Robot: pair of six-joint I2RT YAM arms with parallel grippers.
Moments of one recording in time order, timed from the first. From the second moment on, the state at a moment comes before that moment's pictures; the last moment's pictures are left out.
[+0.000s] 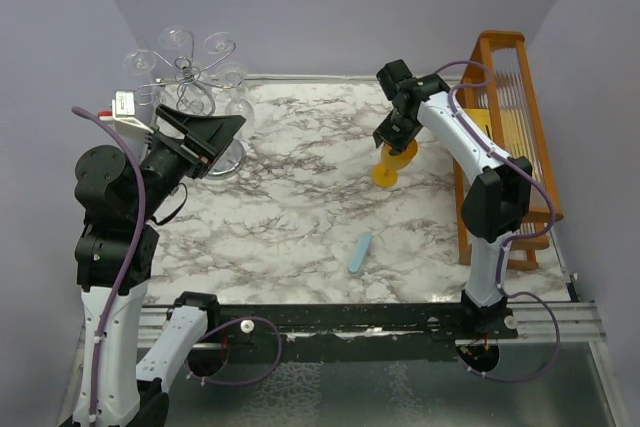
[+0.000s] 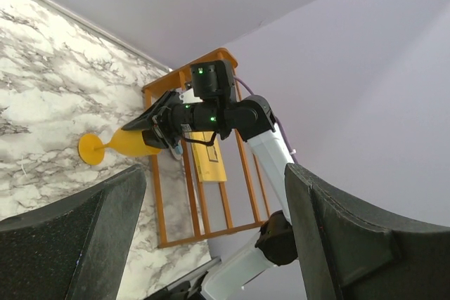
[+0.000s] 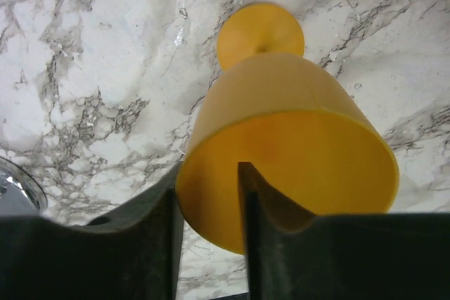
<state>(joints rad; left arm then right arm) -0.11 0.75 1.29 -0.51 0.40 -1.10 0.43 1.99 1.94 -1.20 0.16 1.11</state>
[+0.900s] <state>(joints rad) -0.11 0.85 1.56 -0.73 0.17 -0.78 0.43 1.29 1.35 -0.51 0.12 0.72</state>
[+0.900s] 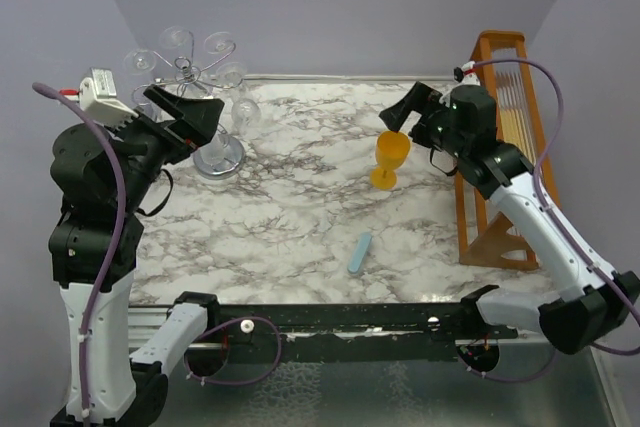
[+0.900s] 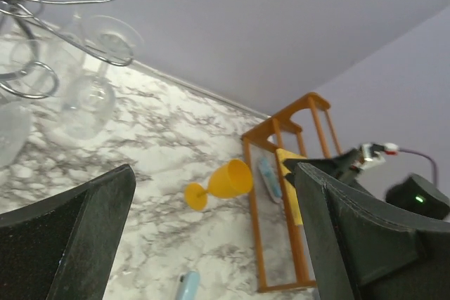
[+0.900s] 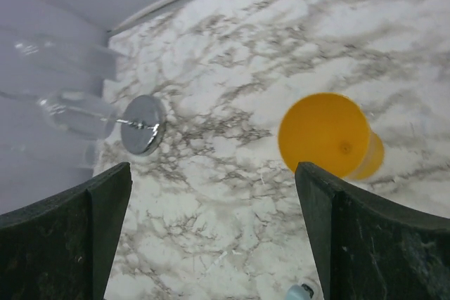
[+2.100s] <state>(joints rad) 0.11 1.35 1.87 -0.90 0.11 -0.42 0.44 0.97 1.03 0.05 -0.23 0.47</state>
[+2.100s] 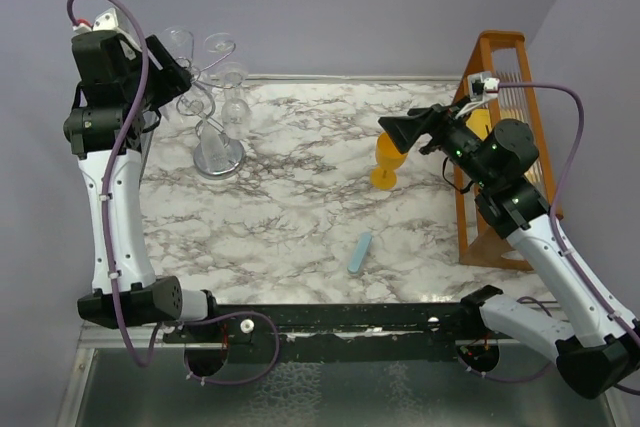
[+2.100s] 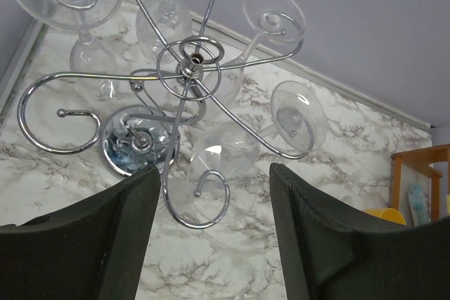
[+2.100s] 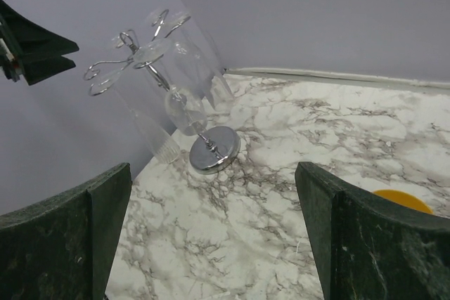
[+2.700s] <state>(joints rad) 0.23 1.44 1.77 -0.85 0.41 -0.42 0.45 0.96 1.02 0.06 -0.23 0.45</state>
